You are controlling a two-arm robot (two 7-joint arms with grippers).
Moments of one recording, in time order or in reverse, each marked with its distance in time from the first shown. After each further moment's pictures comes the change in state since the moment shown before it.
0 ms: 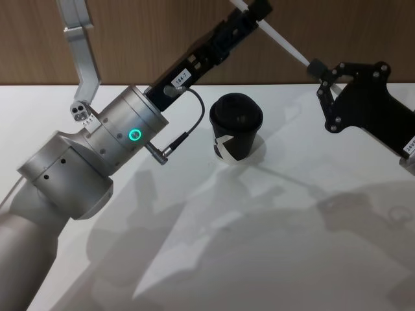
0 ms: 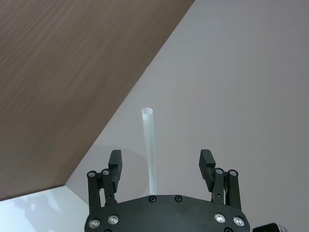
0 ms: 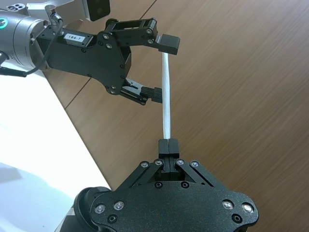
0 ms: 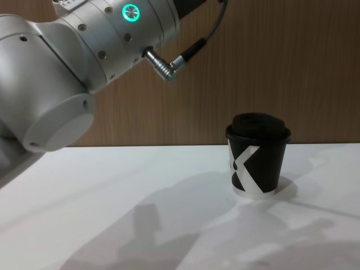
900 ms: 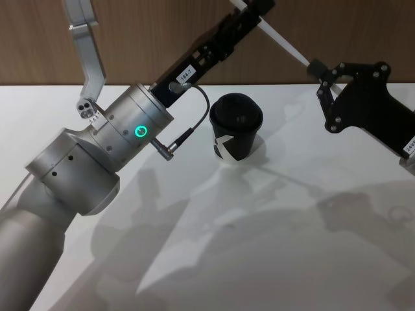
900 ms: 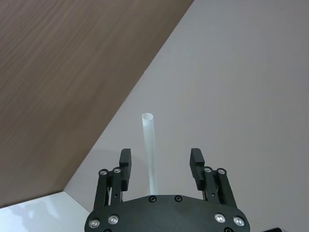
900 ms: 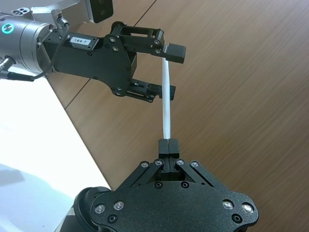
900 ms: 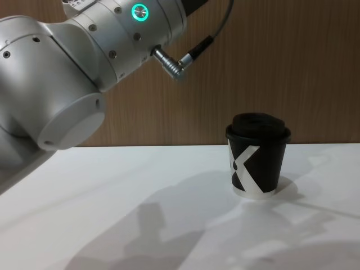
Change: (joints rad) left arm -0.025 -0.009 0.020 0.032 -0.003 -0.035 -0.014; right arm 0.000 0.000 0.000 0.000 0.000 0.000 0.000
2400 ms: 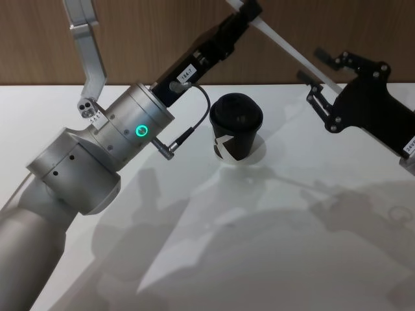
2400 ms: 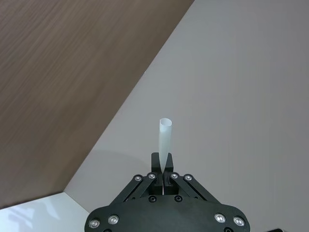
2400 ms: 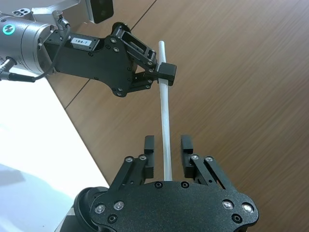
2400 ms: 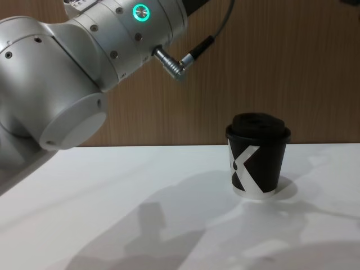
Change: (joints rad) left arm -0.004 -0.001 0.003 0.005 -0.001 -0.005 -0.002; right arm 0.000 0.000 0.000 0.000 0.000 0.000 0.000
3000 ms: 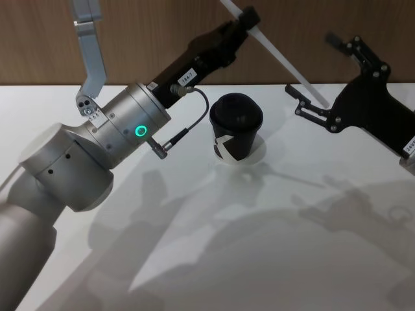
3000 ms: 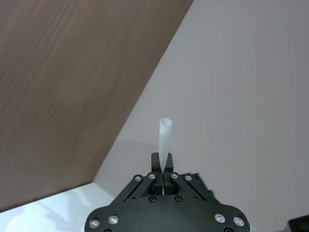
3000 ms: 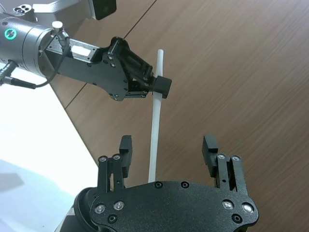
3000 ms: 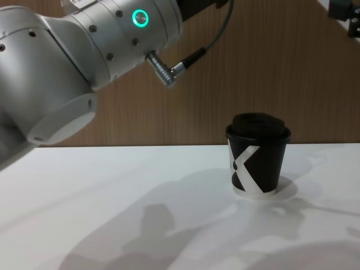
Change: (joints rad) left arm -0.018 0.043 0.027 -0.015 0.090 -0.027 0.063; right arm 0.000 0.000 0.000 0.000 0.000 0.000 0.000
